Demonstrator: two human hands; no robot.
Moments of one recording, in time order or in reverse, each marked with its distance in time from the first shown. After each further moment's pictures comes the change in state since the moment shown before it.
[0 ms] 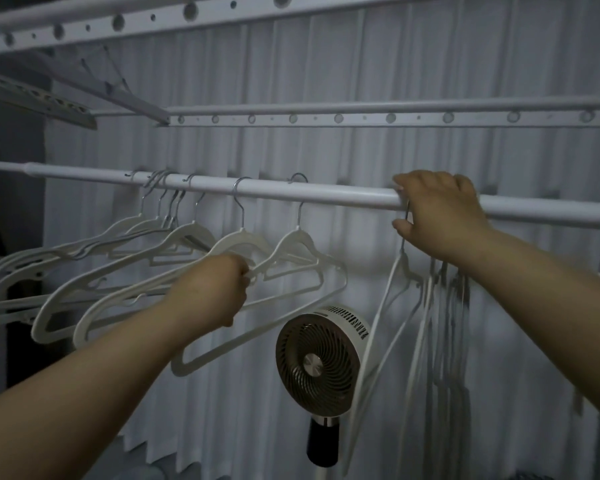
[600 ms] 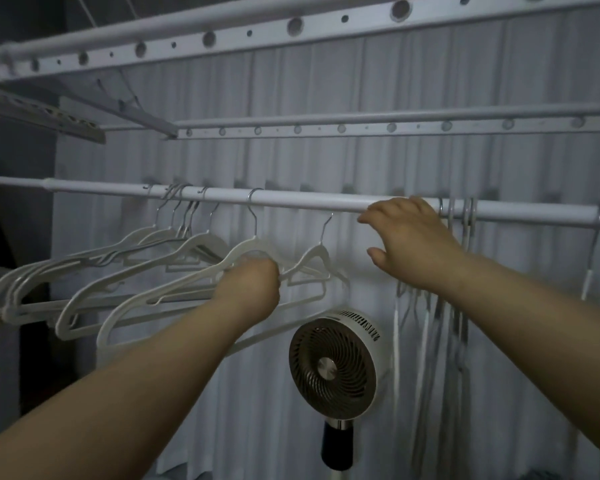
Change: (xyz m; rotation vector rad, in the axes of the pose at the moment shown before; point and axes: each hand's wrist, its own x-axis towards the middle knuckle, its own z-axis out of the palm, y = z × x) left_hand 0.024 -0.006 0.010 0.096 0.014 0.064; right_hand -0.021 -0.052 -0.006 -0.021 -0.074 -0.199
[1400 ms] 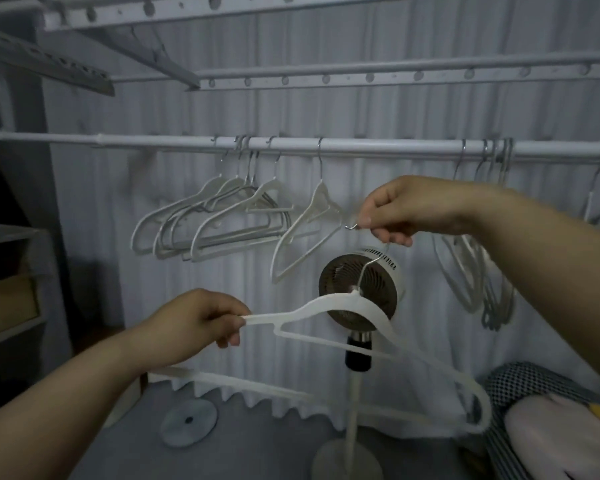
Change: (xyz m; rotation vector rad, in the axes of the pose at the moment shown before) left_hand -0.168 -0.186 -0.035 -0.555 -0.314 0.234; right_hand -0.037 -0.132 -0.070 1.082 -0.538 0.194
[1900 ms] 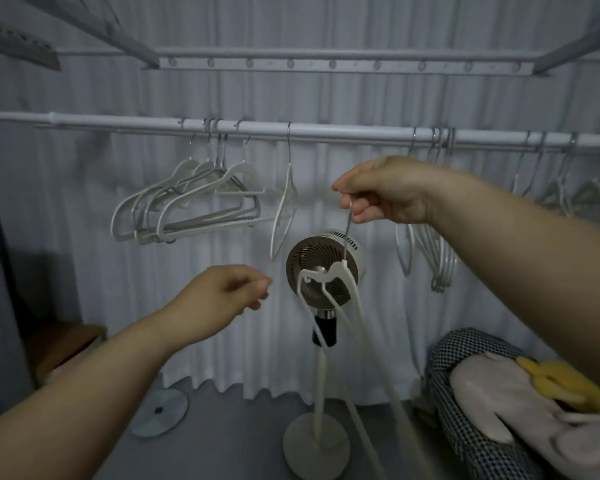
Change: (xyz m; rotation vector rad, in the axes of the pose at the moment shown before) left_hand -0.010 0.034 0.031 -0.255 0.054 0.074; right_hand -0.033 -0.022 0.025 0.451 0.260 0.132
